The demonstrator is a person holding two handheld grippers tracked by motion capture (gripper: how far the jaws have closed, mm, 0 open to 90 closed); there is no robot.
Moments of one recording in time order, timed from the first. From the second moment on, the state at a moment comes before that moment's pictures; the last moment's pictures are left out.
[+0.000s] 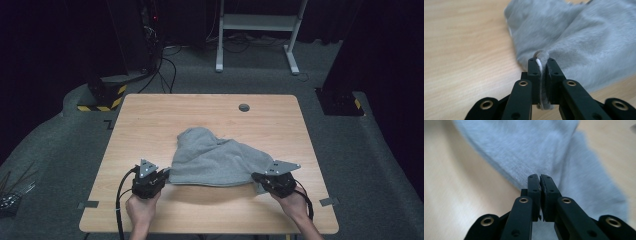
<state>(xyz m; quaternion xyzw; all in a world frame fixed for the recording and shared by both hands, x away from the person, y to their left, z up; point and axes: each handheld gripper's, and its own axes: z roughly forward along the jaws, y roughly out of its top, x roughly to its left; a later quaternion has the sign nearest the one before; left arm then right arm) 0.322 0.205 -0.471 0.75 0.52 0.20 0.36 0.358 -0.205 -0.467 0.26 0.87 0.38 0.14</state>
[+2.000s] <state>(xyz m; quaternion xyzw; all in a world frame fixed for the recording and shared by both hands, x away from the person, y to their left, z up) 0.346 0.169 -0.520 0.77 0.50 0.21 0.33 0.463 -0.165 -0.507 0.39 0.85 0.32 0.16</state>
